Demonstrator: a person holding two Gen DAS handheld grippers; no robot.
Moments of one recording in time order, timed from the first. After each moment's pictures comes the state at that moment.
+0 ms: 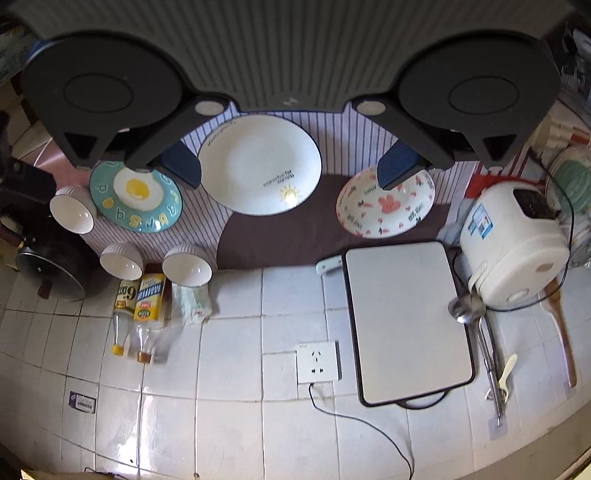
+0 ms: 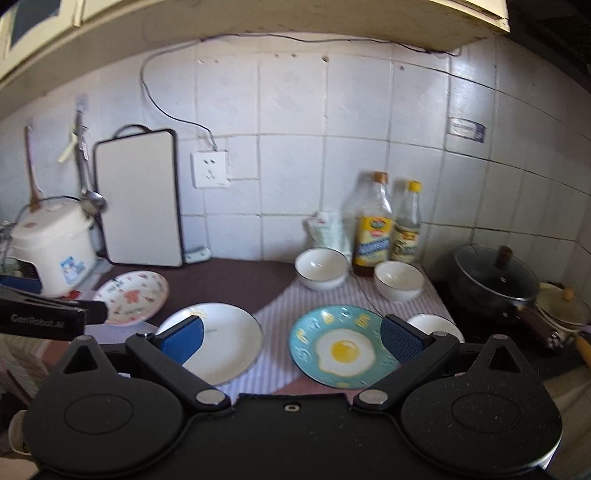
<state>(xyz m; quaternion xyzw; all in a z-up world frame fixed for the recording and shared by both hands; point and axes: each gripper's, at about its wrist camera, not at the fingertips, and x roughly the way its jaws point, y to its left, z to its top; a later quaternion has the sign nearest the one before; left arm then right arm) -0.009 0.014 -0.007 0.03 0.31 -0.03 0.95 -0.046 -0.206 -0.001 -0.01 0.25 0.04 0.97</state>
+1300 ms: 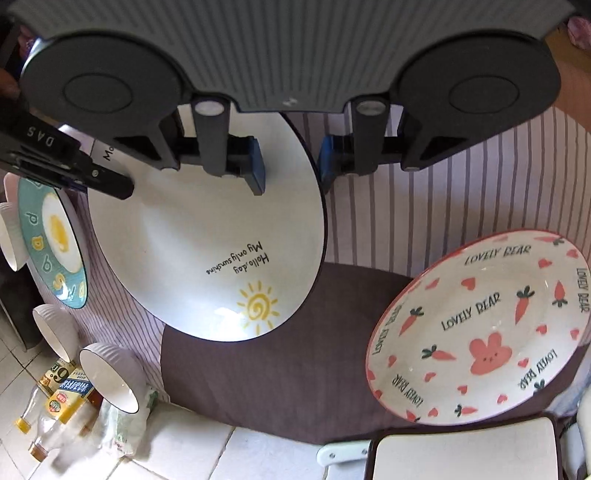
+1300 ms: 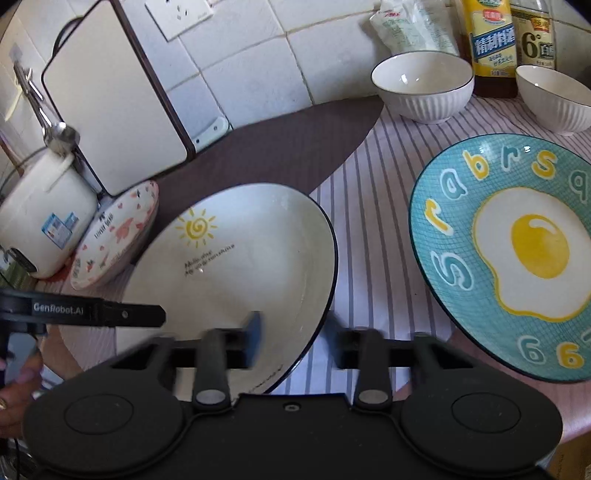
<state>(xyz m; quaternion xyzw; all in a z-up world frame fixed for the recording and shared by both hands) 0.196 0.074 -0.236 -0.09 0.52 -0.11 0.84 0.174 -0.205 -0.236 0.13 0.43 0.13 0.88</state>
